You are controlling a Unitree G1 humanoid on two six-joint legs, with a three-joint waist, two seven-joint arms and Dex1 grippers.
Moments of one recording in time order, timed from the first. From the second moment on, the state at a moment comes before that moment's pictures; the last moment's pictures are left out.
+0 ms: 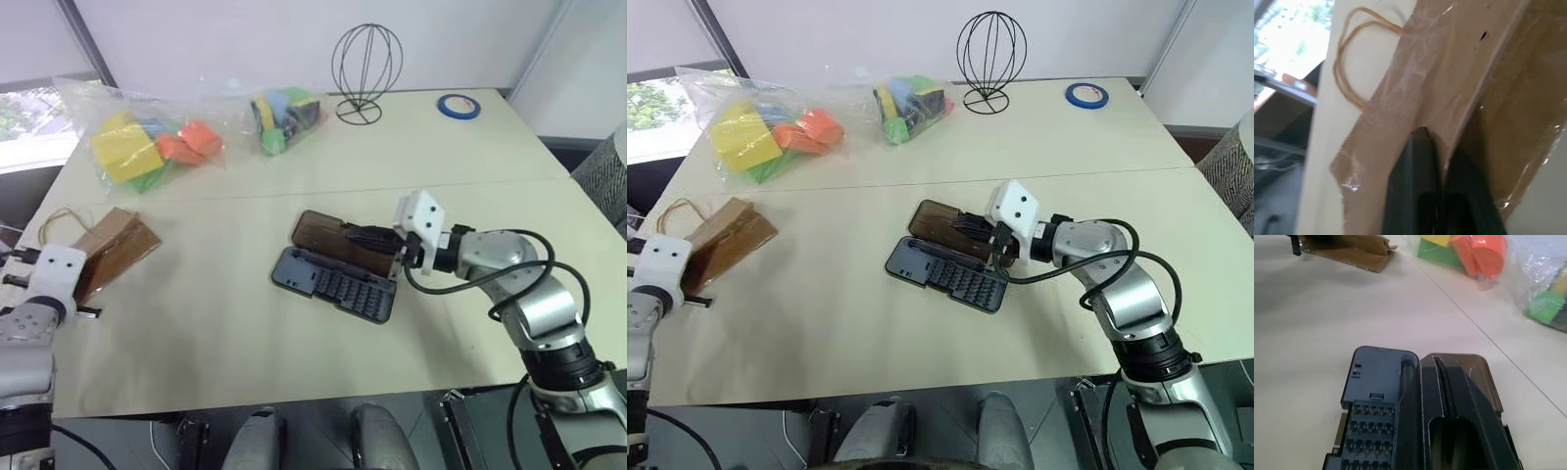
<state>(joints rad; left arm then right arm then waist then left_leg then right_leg) -0.10 0.70 0.41 0.09 0.07 0.49 -0.35 -0.46 -0.64 0.11 -0.31 0.33 0.46 0.86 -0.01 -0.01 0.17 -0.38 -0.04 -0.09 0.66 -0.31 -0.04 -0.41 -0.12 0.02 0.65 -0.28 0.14</state>
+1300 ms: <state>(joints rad) -0.52 0.60 -0.10 0.04 -0.22 0.53 -0.76 -0.62 -0.69 0.03 -0.12 0.28 0.85 0.66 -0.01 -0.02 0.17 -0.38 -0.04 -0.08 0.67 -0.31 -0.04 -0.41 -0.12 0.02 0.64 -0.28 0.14</state>
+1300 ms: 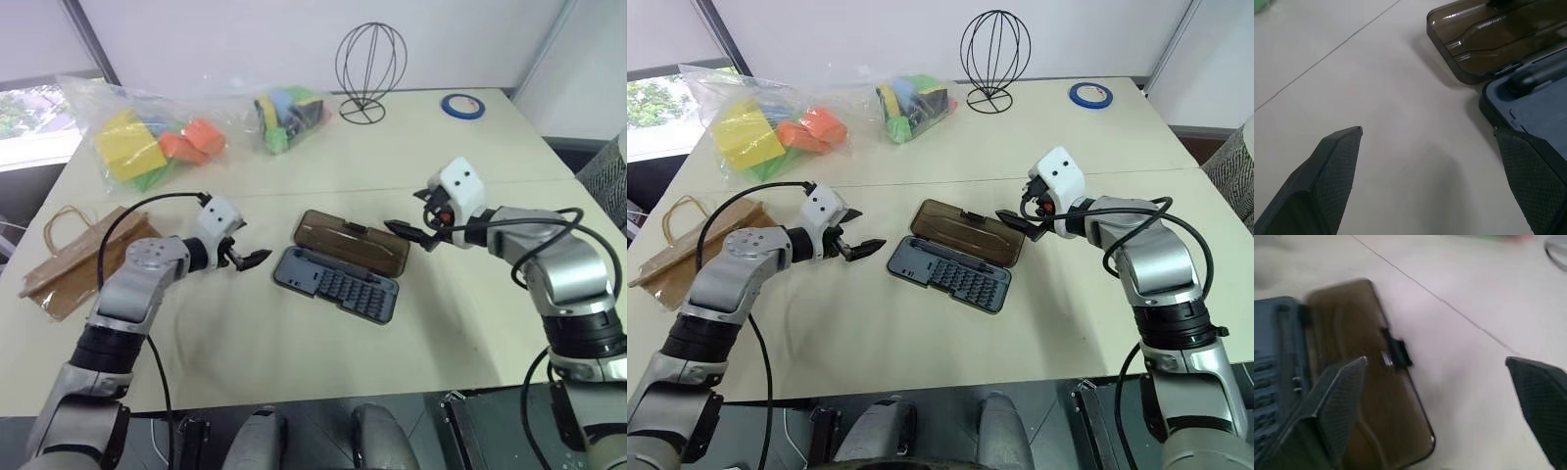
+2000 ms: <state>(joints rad) -0.56 0.58 -0.11 0.12 -0.15 0.44 -0.75 -0.68 -0.65 0.18 -0.03 0.17 1.13 0.54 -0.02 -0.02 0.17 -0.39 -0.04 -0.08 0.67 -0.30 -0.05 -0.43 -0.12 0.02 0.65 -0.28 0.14</state>
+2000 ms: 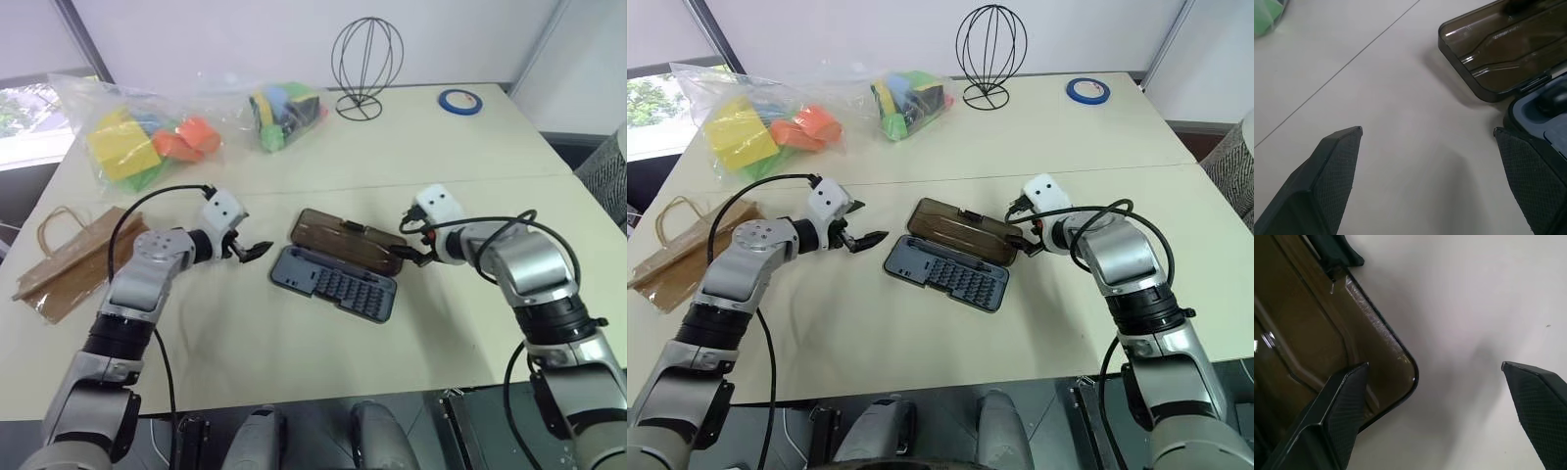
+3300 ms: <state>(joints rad) -0.63 0.58 0.01 0.13 -0.30 0.51 -0.83 -0.69 -0.70 0.42 0.00 0.01 0.54 0.94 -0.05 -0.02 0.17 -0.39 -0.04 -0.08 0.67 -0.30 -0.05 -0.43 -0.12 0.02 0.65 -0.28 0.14</state>
